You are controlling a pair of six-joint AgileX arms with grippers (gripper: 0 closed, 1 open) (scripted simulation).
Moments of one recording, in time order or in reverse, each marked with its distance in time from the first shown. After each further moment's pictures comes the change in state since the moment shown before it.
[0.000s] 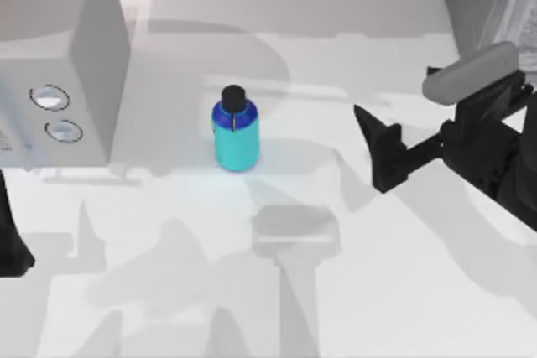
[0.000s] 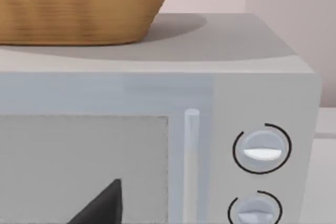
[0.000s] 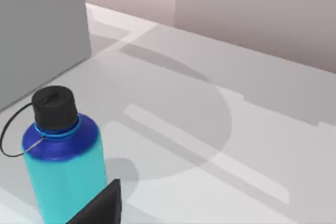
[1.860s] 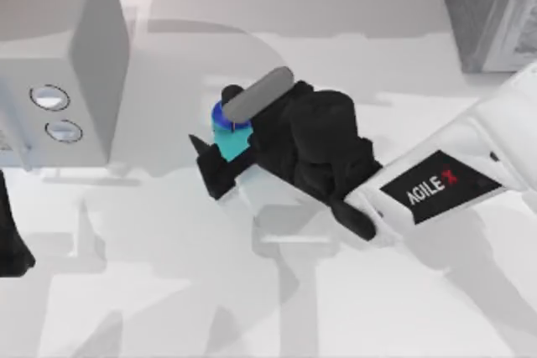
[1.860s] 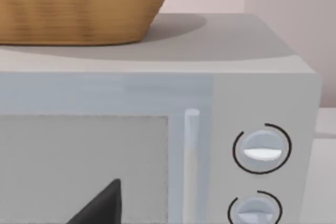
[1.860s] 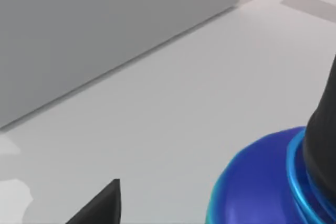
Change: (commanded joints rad) left arm 0.000 0.000 0.000 0.000 0.000 0.000; right arm 0.203 0.868 0.637 0.157 0.004 0.000
